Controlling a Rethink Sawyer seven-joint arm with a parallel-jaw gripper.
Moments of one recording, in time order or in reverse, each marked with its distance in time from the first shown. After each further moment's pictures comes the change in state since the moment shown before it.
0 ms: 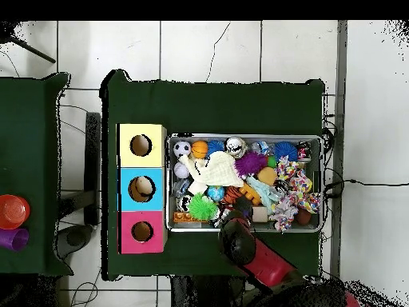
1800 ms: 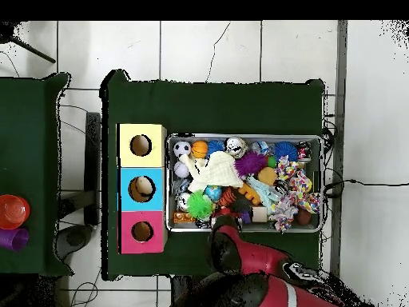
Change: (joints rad) arm 0.181 0.012 -0.148 -0.124 -0.413 -0.021 0.000
